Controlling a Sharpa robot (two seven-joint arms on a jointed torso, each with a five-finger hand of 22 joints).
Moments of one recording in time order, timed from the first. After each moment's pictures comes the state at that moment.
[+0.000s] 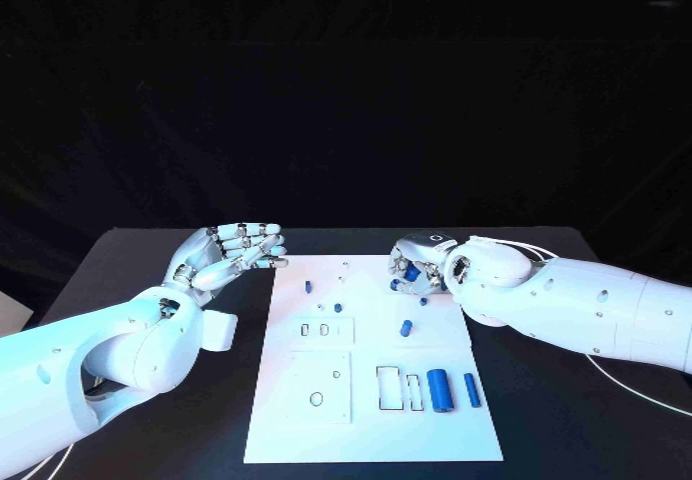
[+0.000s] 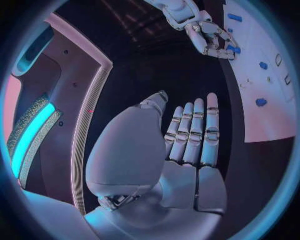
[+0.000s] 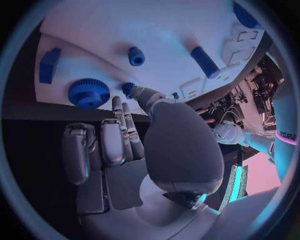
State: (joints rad) left arm 1.15 -0.99 0.00 1.71 -0.10 -0.41 0.51; left_hand 1.53 -0.17 0.27 0.28 0.18 0.86 0.22 0.21 0.14 1.05 0.17 0.09 0.07 0.99 0.13 0.24 0.27 0.17 0.98 0.22 0.31 0.13; right arm 1.30 -0.70 -0.17 1.33 -1.60 -0.25 -0.14; right_hand 1.36 -0.27 0.48 0.14 0.25 1.01 0.16 0.19 0.22 1.19 0.09 0.07 0.08 1.46 0.01 1.32 1.12 0.05 1.46 0.11 1.47 1.31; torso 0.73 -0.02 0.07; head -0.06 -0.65
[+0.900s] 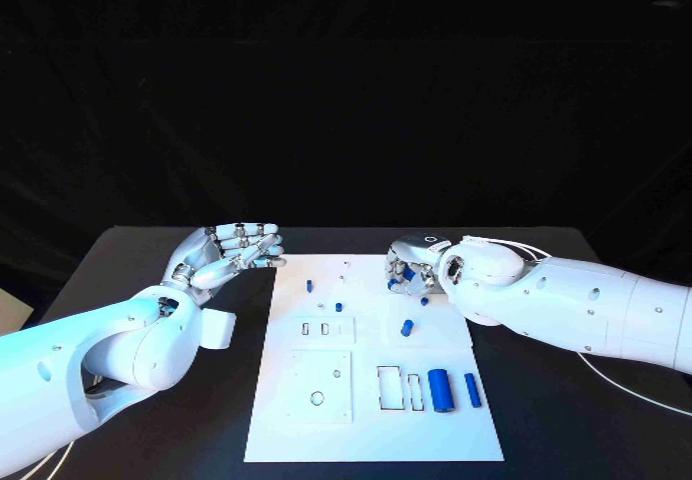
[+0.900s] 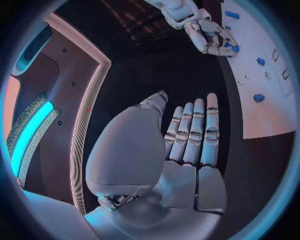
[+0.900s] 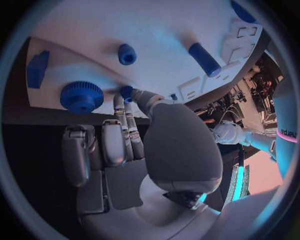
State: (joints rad) left arm 1.15 -0.98 0.00 1.70 -0.10 -0.41 0.50; left_hand 1.53 -0.17 0.27 0.28 0.18 0.86 0.22 0.21 0.14 1.05 0.17 0.08 0.07 0.98 0.14 0.23 0.27 0.17 0.98 0.23 0.31 0.13; right arm 1.30 -0.68 -0.17 1.31 -1.59 -0.22 -0.14; right_hand 1.37 -0.23 0.52 0.16 0.18 1.06 0.13 0.23 0.26 1.25 0.07 0.07 0.10 1.47 0.00 1.34 1.12 0.04 1.47 0.11 1.49 1.31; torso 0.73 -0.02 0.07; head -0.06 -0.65
